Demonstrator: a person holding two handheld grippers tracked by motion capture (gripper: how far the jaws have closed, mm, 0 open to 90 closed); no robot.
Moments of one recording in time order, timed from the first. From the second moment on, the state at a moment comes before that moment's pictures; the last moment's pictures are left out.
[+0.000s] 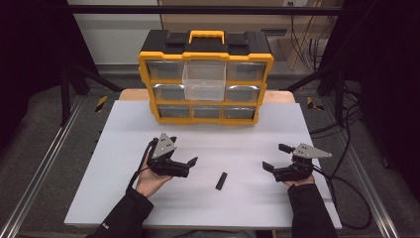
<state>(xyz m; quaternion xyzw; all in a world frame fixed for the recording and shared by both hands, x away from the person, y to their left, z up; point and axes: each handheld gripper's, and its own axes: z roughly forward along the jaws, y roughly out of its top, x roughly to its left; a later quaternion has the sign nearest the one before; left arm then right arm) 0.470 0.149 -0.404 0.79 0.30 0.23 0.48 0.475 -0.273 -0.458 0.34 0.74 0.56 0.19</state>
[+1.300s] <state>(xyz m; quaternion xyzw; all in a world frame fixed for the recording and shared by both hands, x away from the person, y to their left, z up) 0.457 0.100 -0.420 0.83 0.28 0.20 0.44 0.474 -0.273 -0.457 0.34 0.74 0.56 0.19</state>
